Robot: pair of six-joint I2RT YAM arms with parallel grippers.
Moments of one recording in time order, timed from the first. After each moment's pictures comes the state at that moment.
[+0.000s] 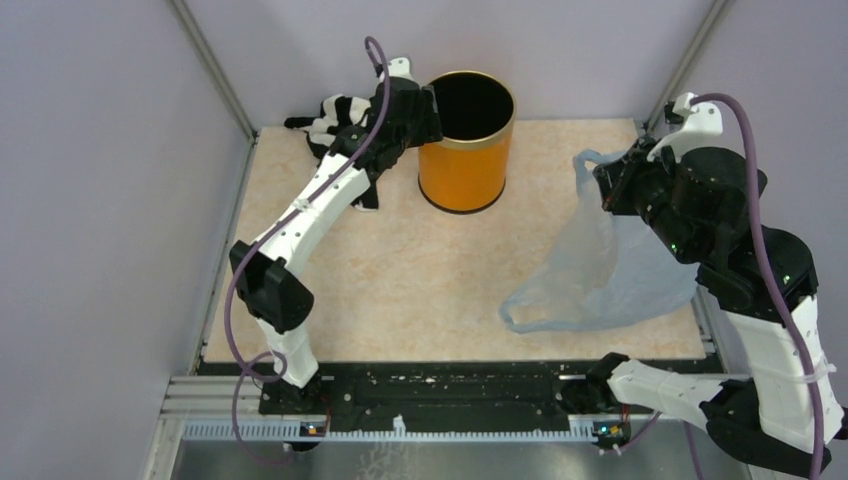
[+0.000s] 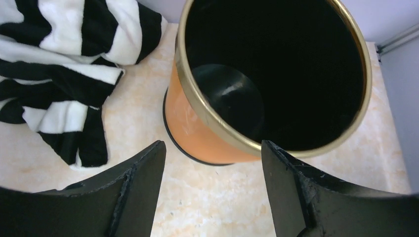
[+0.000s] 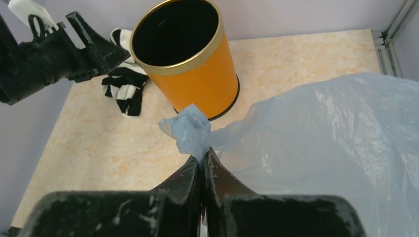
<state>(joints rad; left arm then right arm) -0.56 1.78 1.90 -0.55 -0.31 -0.48 0.66 1.01 1.80 -1.03 0.45 0.36</state>
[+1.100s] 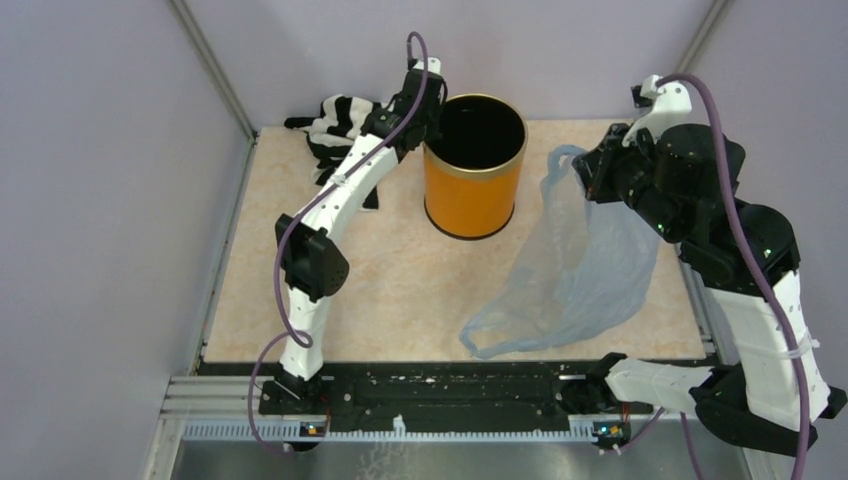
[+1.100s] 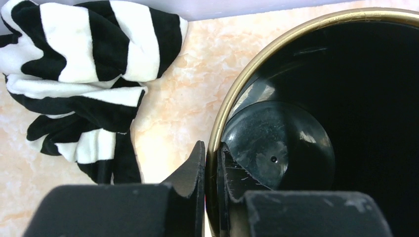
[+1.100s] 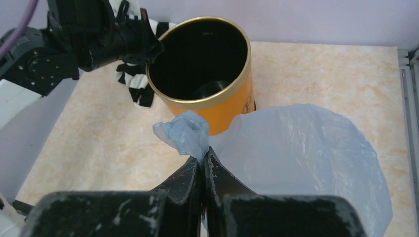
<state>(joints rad) -0.54 2.13 2.29 -0.71 -0.35 -0.25 0.66 1.11 1.89 -1.05 0.34 0.29</state>
